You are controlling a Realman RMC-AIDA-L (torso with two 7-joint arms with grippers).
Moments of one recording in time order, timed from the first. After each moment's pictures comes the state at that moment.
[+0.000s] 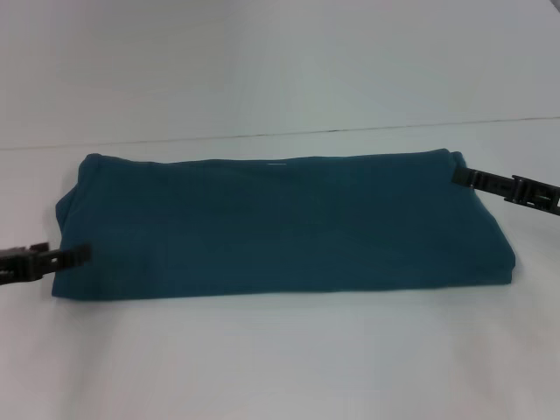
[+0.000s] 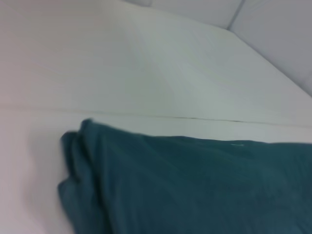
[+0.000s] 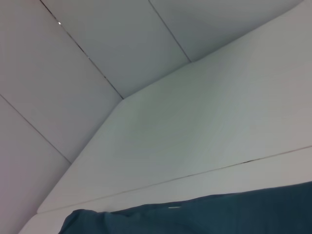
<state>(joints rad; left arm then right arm) -0.43 -2.15 0.56 1.03 2.24 1.34 -2.02 0.50 2.02 -0.47 -0.63 -1.97 -1.30 1.87</state>
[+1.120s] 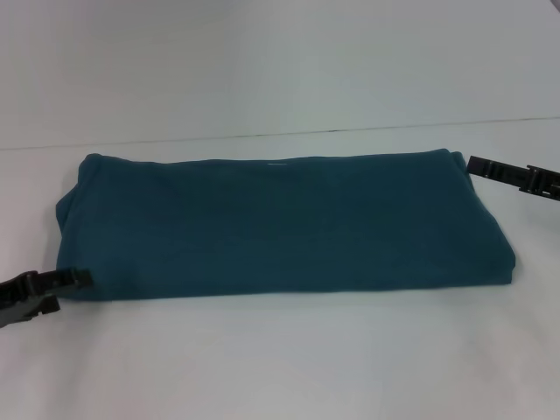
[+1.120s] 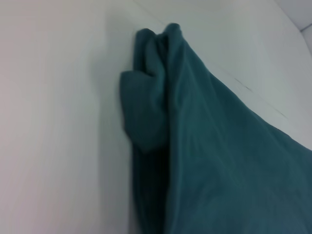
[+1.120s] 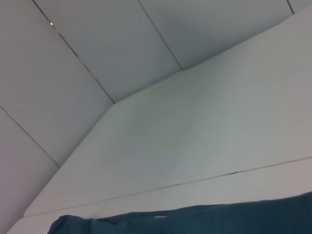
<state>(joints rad) -0.51 -2.08 0.44 0.82 2.39 1.37 -2.38 0.51 1.99 -0.47 -0.64 -1.97 -1.29 1.87</state>
